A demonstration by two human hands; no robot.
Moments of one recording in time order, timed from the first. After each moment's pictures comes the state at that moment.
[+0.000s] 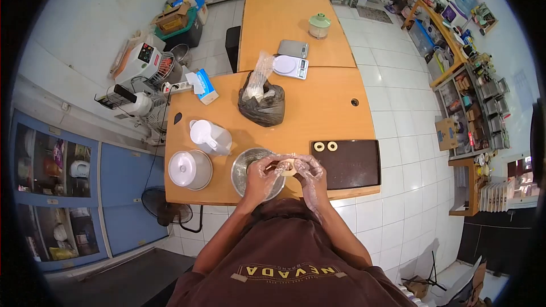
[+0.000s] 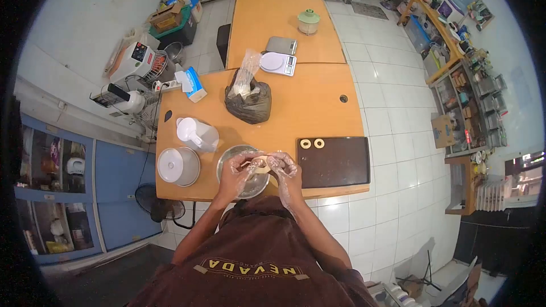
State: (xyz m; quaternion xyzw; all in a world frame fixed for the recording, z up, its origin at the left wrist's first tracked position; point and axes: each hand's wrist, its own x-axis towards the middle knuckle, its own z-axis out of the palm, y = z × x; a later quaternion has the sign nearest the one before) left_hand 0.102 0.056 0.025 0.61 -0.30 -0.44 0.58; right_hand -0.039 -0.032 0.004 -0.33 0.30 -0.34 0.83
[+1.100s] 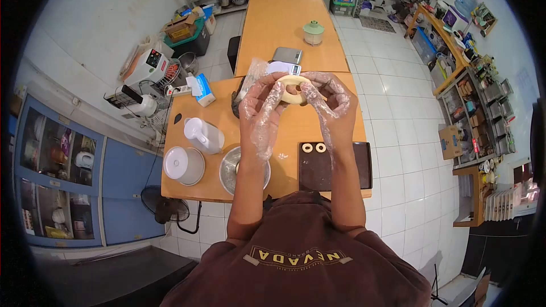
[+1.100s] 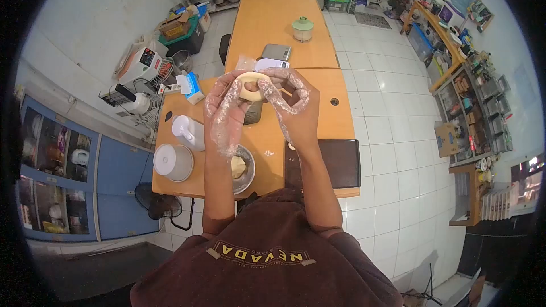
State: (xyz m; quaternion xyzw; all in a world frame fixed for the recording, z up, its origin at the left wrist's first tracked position) left_hand 0.032 -0.065 0.160 0.33 -0.28 -0.32 0.84; right_hand -0.074 -0.156 0.164 -0.57 0.13 -0.48 0.66
